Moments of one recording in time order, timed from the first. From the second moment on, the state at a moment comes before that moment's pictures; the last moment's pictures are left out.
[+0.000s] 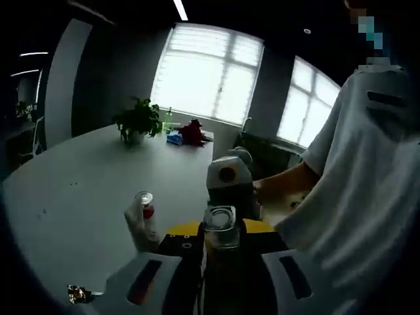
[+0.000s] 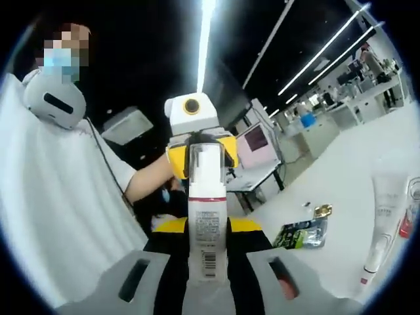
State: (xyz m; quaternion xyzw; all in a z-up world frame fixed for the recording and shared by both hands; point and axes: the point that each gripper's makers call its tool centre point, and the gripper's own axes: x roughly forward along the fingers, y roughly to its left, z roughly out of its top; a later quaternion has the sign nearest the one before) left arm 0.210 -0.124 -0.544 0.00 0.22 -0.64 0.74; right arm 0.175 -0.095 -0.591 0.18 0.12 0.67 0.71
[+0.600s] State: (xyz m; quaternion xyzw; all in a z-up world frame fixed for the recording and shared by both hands) left arm 0.207 -0.154 -0.567 0.09 0.16 -0.65 0.73; right arm 0.193 -0.127 -0.616 0.00 0.13 0.60 0.79
